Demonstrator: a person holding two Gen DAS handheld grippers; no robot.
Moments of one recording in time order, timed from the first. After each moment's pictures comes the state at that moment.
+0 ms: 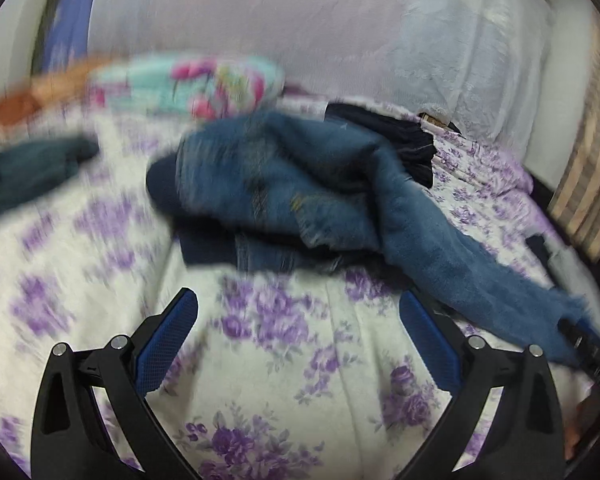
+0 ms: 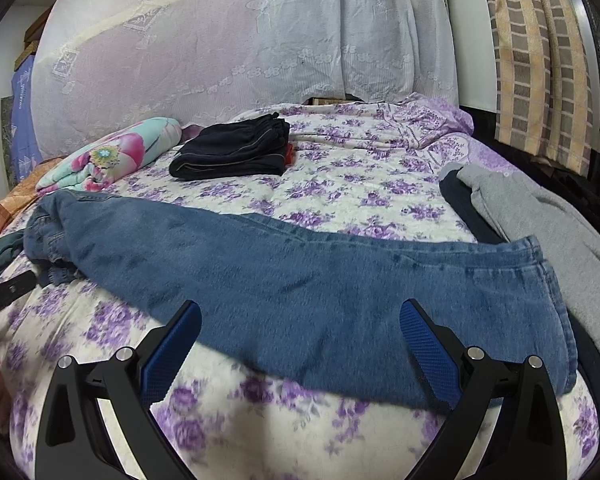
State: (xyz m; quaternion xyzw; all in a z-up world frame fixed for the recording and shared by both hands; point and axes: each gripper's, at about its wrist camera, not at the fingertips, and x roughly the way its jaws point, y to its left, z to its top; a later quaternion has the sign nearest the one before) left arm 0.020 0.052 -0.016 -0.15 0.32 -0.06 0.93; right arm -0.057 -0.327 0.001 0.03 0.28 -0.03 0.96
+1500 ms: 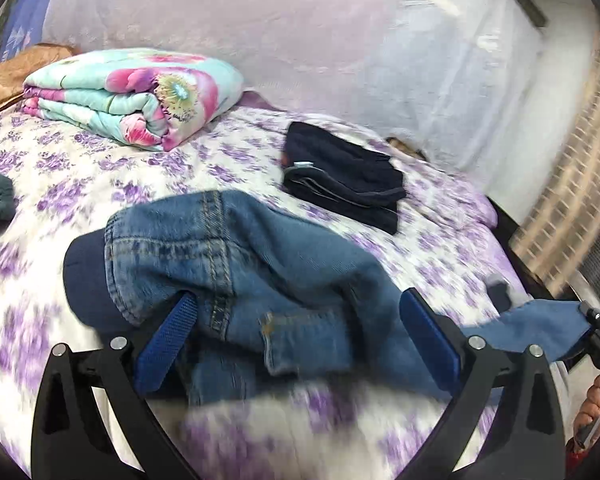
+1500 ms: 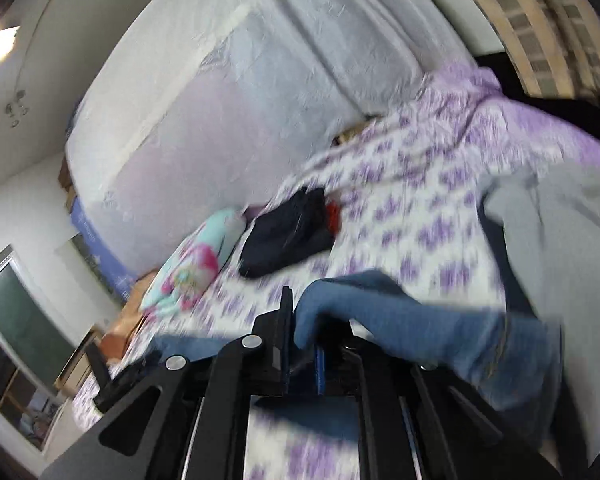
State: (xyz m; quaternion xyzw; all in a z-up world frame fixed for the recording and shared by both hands) left arm 0.130 0.053 0.019 -0.18 0.30 -0.13 0.93; right arm 0.001 -0.476 0.106 0.28 0.24 0.11 0.92
